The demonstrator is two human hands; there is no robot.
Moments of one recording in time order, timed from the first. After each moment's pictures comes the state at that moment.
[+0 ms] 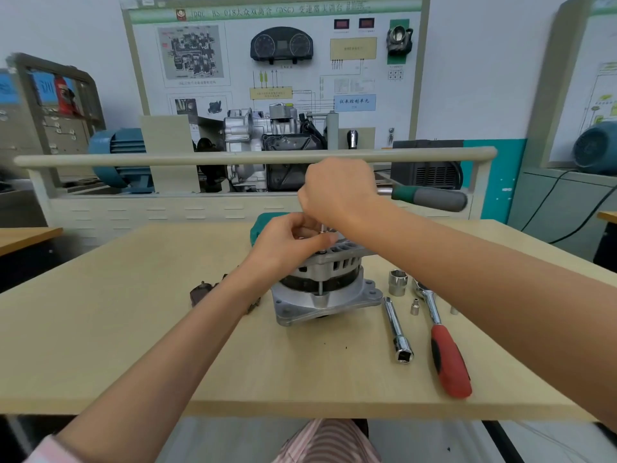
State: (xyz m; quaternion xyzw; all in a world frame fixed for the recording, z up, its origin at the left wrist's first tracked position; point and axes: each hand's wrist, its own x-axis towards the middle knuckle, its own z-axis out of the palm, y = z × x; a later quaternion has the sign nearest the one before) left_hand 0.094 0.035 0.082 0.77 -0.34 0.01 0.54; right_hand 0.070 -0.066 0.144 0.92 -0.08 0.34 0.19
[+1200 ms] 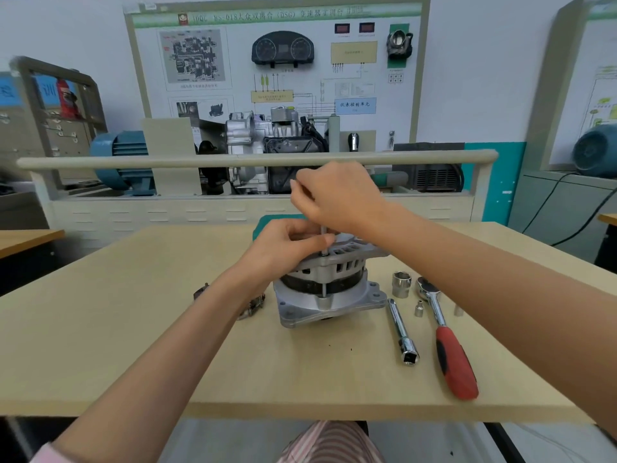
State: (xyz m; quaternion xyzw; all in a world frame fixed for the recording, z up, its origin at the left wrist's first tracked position) left_hand 0.102 0.046 0.080 0.75 -0.37 -0.04 0.55; right_hand 0.066 -0.070 0.139 0.89 0.08 0.41 0.18
